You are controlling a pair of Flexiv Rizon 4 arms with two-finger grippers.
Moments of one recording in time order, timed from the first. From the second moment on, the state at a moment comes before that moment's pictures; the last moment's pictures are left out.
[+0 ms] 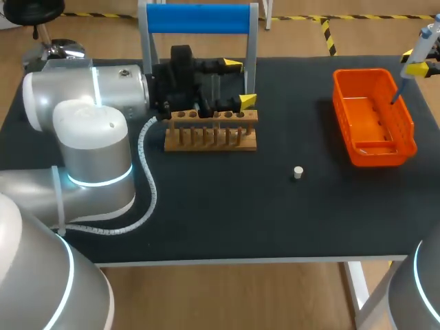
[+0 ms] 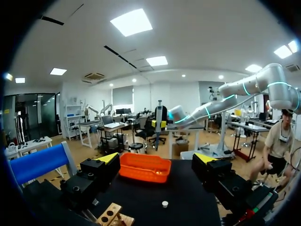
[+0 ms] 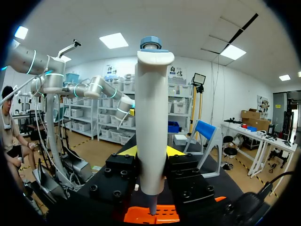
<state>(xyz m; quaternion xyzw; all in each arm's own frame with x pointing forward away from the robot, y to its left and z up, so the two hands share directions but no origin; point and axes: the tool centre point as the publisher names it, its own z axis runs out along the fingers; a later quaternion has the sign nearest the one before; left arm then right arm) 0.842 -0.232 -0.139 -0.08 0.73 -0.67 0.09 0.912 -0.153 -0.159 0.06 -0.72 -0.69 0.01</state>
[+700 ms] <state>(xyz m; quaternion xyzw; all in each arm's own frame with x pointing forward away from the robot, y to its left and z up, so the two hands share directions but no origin) 0.839 -0.232 -0.146 -0.09 0.72 -0.68 0.08 0.912 -0.153 -0.159 0.06 -0.72 -0.69 0.01</state>
